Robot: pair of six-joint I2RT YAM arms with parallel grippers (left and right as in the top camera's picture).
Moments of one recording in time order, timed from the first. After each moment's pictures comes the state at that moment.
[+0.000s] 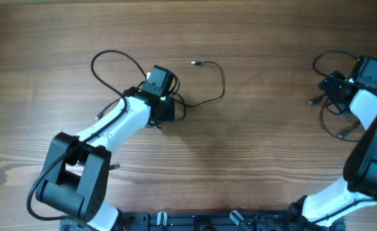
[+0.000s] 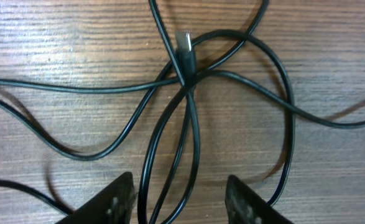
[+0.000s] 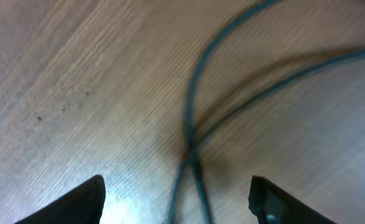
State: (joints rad) left arm -0.42 1.74 1.03 -0.56 -0.06 -0.40; right arm -0.41 1.85 1.05 -0.24 -0.01 0.45
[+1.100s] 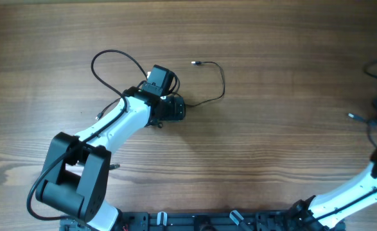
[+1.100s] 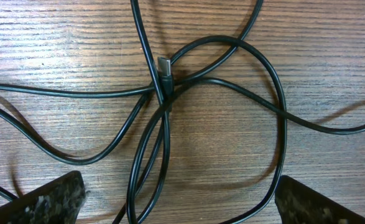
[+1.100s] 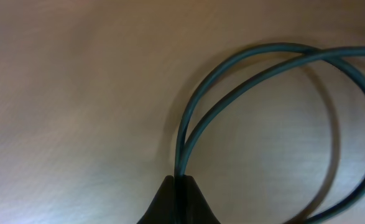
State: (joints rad) left arm -0.42 1.74 1.03 -0.55 -0.04 -0.40; right arm -0.80 2.06 1.33 -0.35 0.07 0.09
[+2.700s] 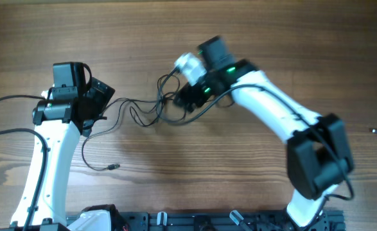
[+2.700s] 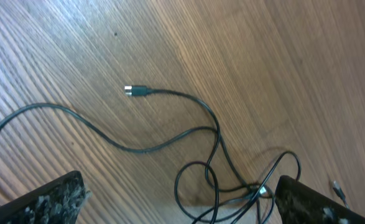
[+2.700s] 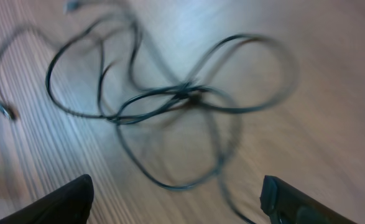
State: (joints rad) left arm 0.08 1.33 1.04 -0.84 -0.05 -0.95; right arm 0.55 1.92 1.42 -0.60 -0.43 -0.24
